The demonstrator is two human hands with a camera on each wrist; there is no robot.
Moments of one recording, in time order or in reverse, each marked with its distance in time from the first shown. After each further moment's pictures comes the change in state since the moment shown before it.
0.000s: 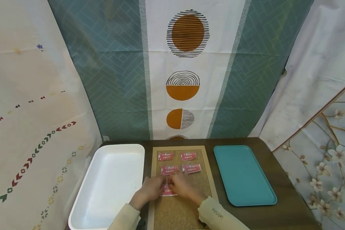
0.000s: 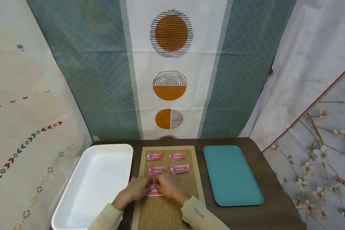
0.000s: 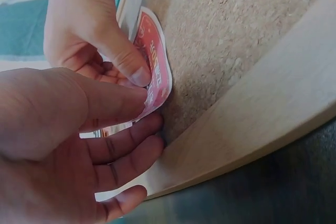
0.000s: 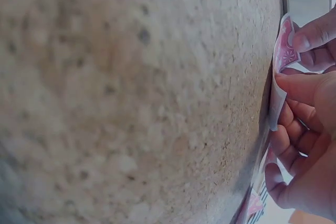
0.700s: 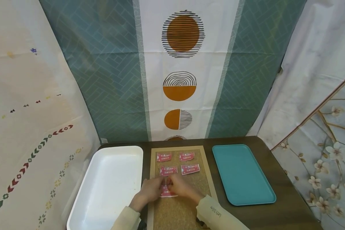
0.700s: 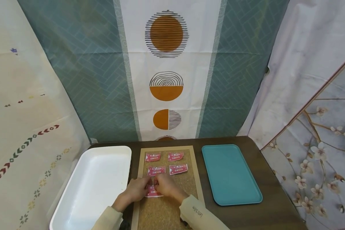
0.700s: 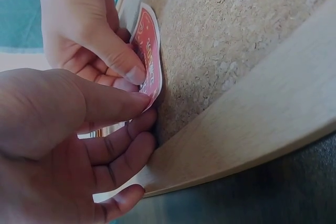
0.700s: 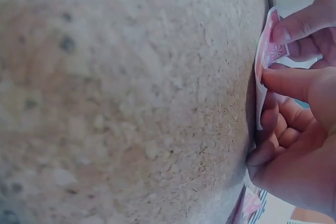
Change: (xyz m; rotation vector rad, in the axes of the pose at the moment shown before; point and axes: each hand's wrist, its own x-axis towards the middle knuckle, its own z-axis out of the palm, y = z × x) left_hand 0.002 0.000 0.004 -0.093 -0.012 -0.029; right_hand 0.004 0.003 0.000 0.379 -0.111 0.072
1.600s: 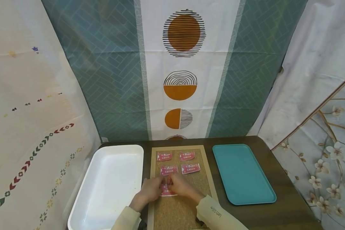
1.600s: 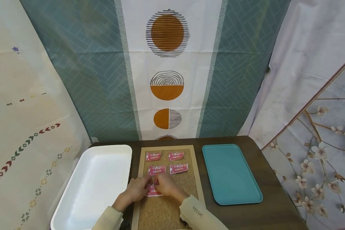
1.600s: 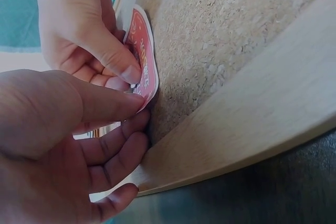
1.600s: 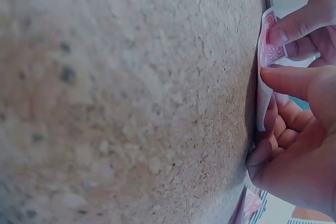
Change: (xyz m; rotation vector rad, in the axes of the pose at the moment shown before) left_hand -0.003 0.000 0.003 -0.006 0.015 -0.020; right_hand -0.003 -0.002 0.003 0.019 -0.007 0.046
